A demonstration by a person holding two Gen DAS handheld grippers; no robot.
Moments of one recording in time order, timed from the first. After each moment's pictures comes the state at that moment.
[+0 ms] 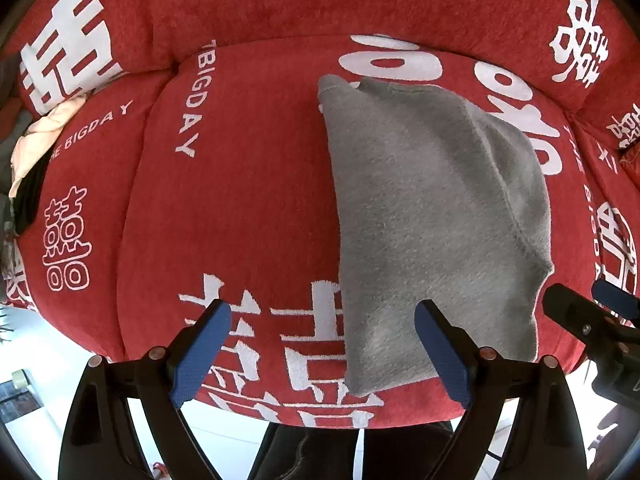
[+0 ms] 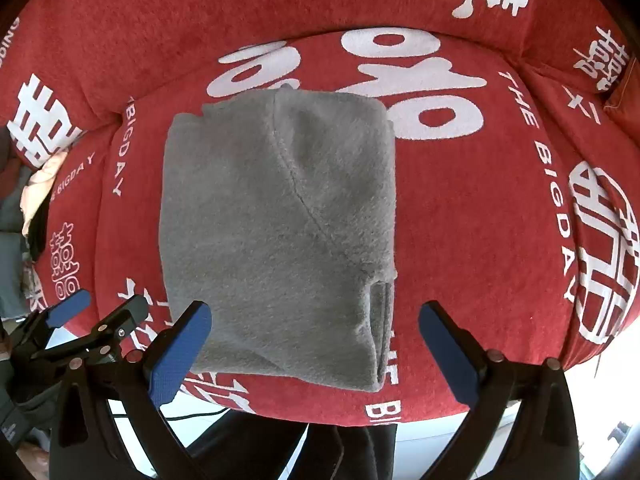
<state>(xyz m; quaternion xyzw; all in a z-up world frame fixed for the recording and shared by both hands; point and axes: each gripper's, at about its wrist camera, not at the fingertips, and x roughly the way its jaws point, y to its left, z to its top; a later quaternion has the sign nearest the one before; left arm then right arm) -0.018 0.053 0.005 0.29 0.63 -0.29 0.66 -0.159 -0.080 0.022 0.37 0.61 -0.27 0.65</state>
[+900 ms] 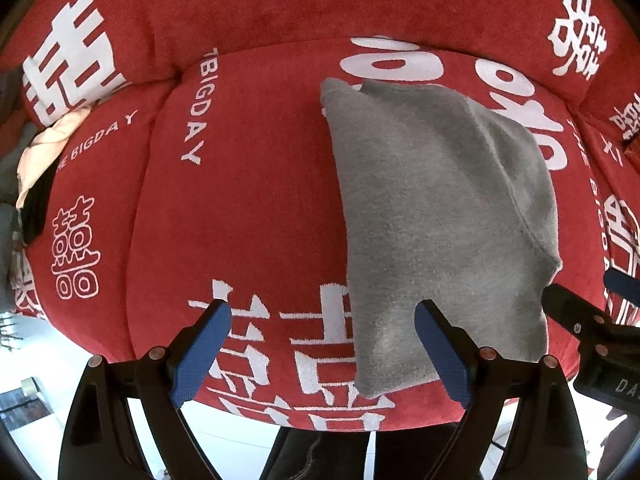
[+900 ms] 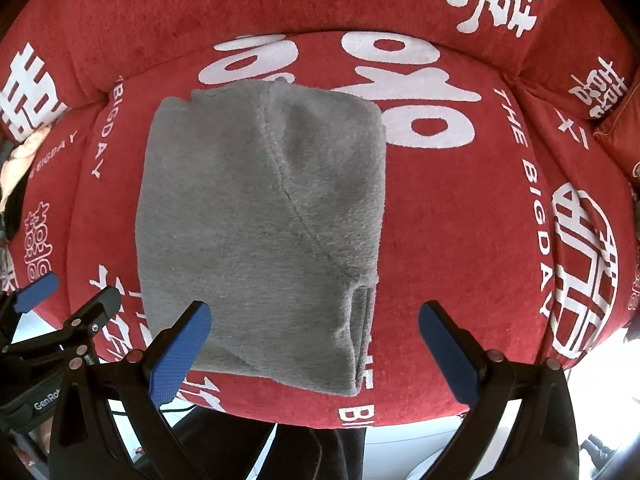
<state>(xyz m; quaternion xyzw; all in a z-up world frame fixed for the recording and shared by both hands) -0.019 0.053 0.005 0.30 0.62 -0.28 0.67 -0.152 -0.074 0.019 0.32 0.64 -0.28 0.64</state>
